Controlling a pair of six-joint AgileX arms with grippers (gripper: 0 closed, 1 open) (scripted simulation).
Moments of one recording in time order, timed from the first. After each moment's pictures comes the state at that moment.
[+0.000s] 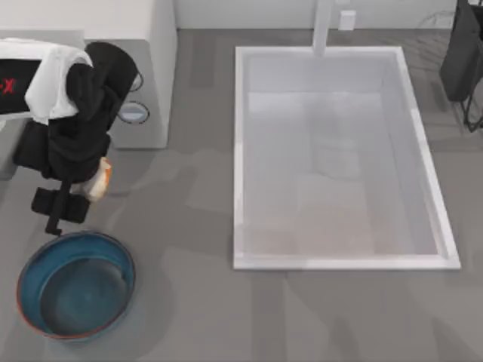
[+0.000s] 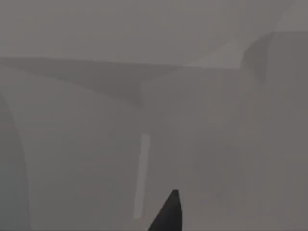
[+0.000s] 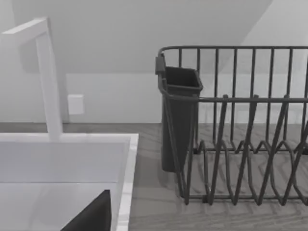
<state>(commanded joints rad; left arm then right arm) -0.31 1.96 1.26 -0.77 -0.36 -1.69 0.00 0.00 0.00 0.00 0.00 0.00</state>
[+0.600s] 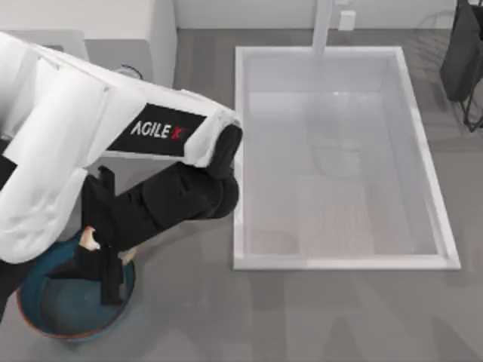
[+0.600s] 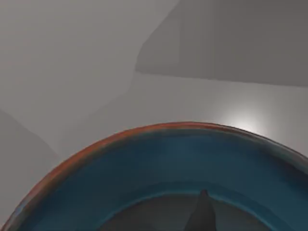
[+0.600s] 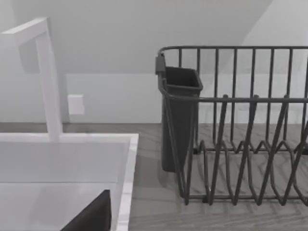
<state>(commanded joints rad) -0.64 2.30 1.45 -1.64 -0.61 -2.64 0.00 0.00 0.00 0.00 0.00 0.00</state>
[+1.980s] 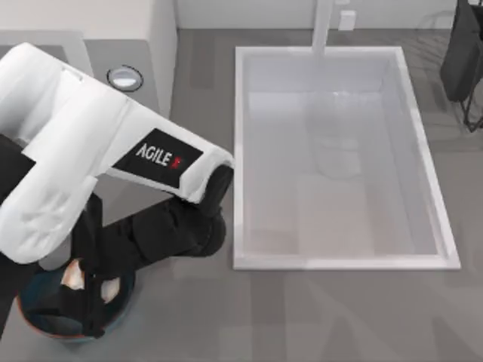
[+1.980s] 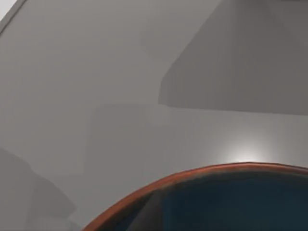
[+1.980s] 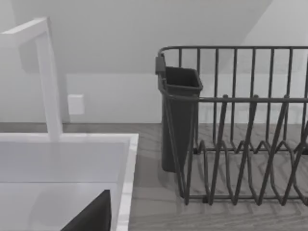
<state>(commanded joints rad) -0.61 2.35 1.30 -1.55 -0.69 -2.69 0.00 0.00 0.00 0.00 0.00 0.00</state>
